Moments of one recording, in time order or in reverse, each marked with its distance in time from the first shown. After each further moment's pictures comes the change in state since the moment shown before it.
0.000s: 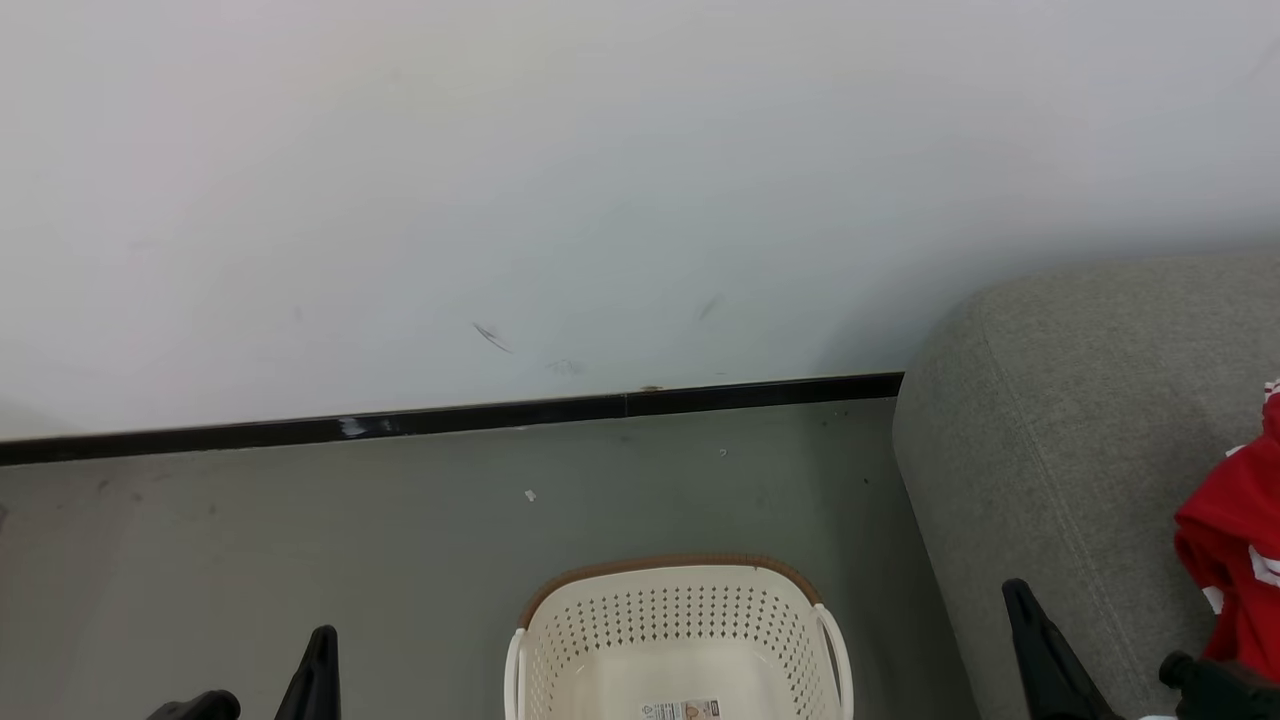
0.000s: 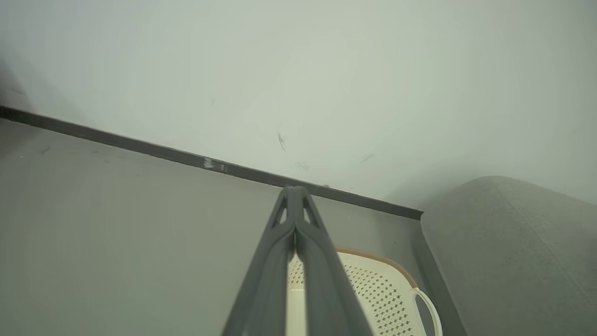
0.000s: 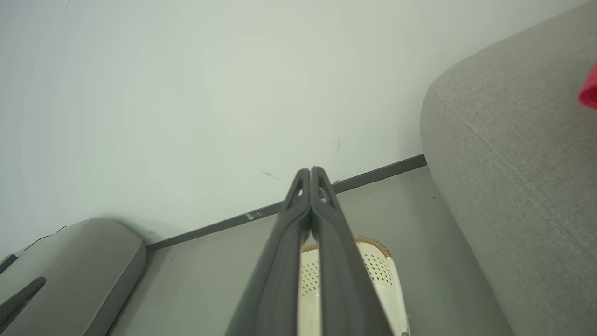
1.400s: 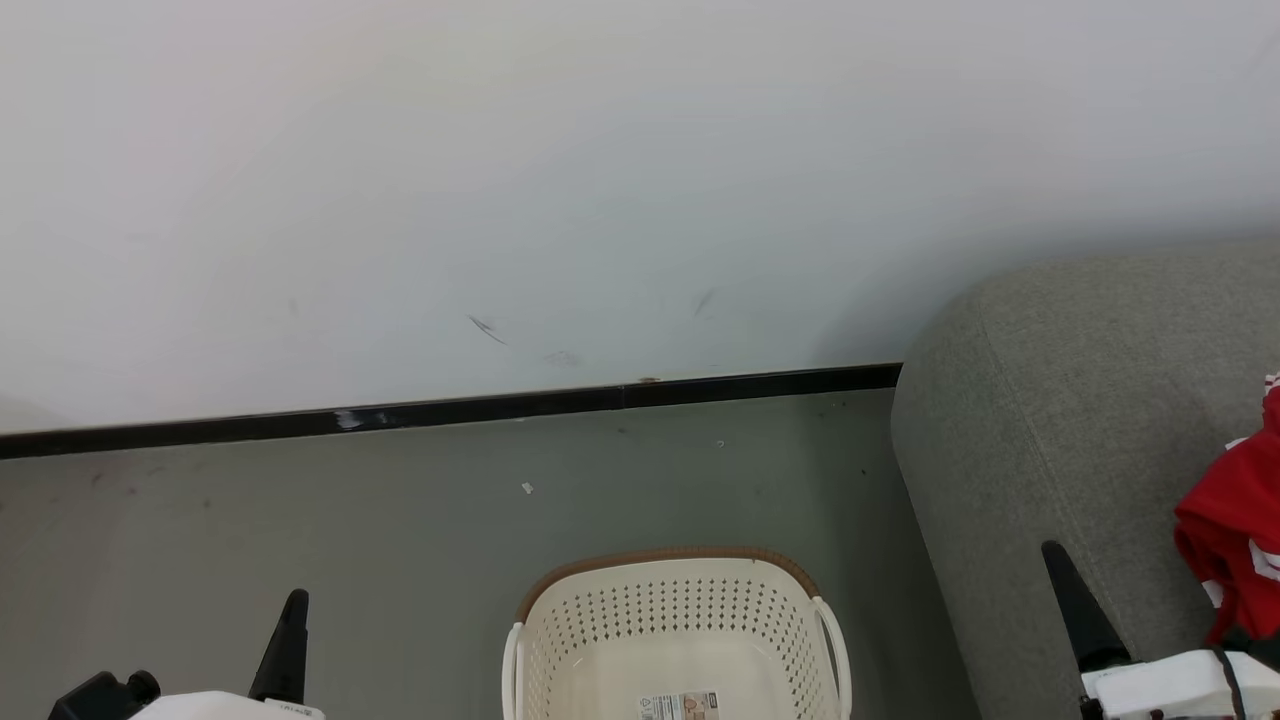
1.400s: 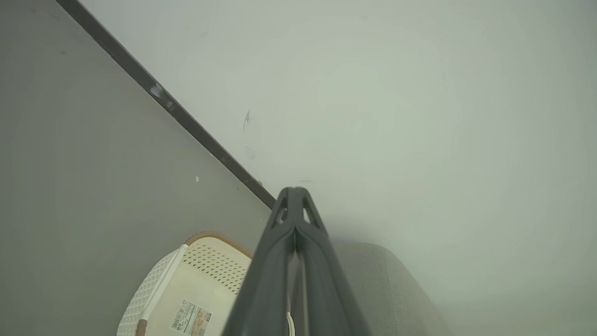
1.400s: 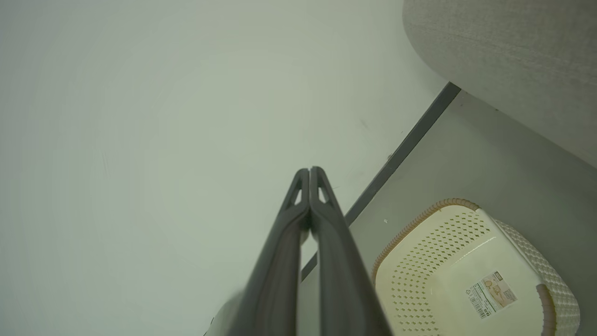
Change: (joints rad) left arm -0.084 -0.046 0.141 0.059 -0.579 -0.143 0.159; right arm -0.132 -0.067 -0.007 0.143 0.765 0.000 0.139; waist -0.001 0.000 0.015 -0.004
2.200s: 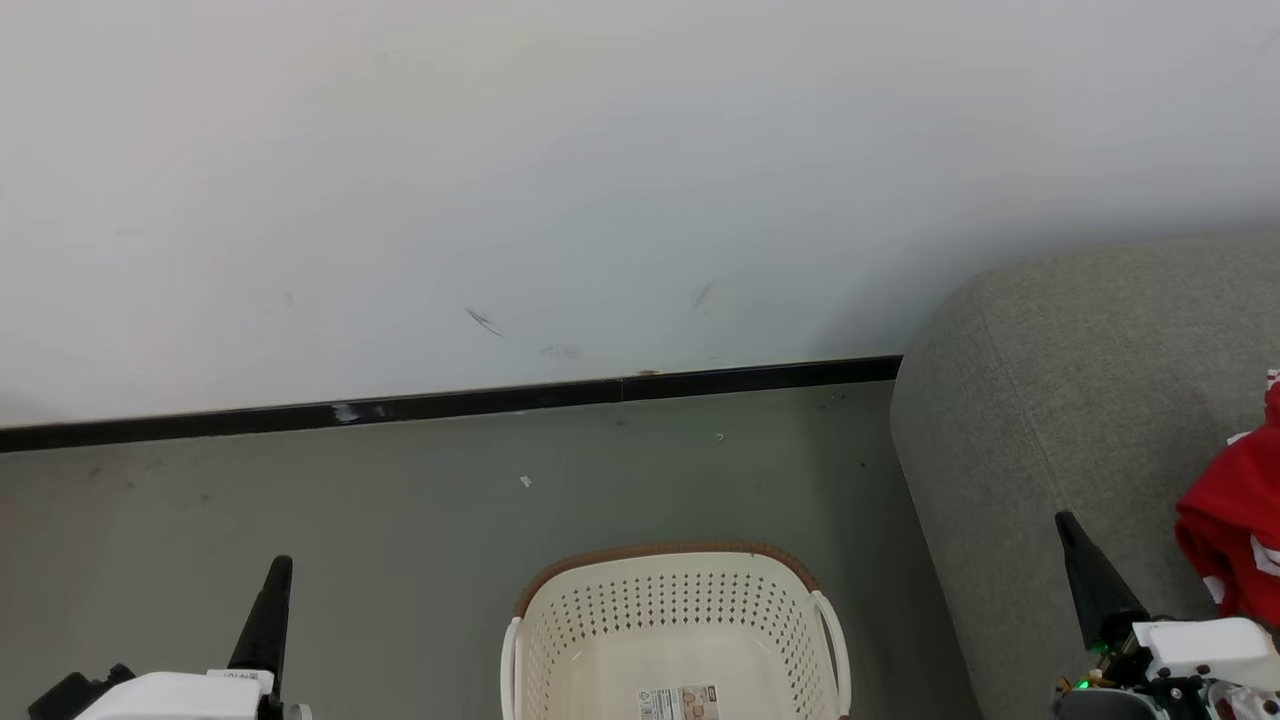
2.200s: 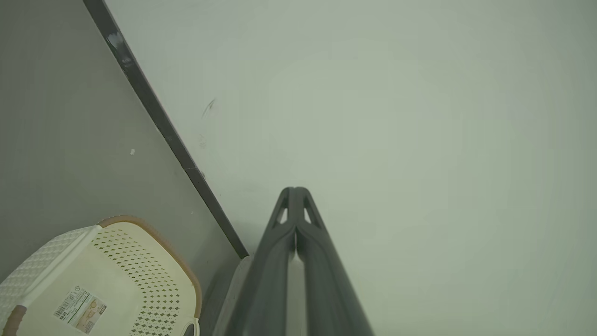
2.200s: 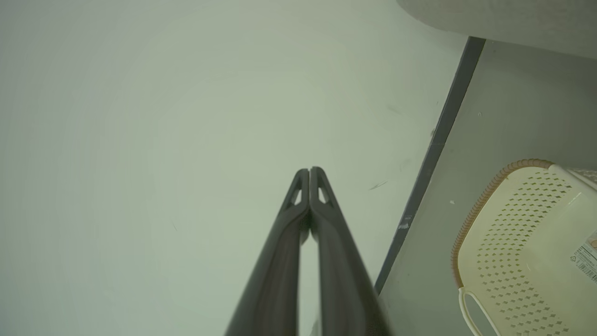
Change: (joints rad) left arm -0.048 -0.029 0.074 0.042 -0.302 -0.084 0.079; right arm -0.080 -0.026 0.002 0.072 0.393 0.000 0.061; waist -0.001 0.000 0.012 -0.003
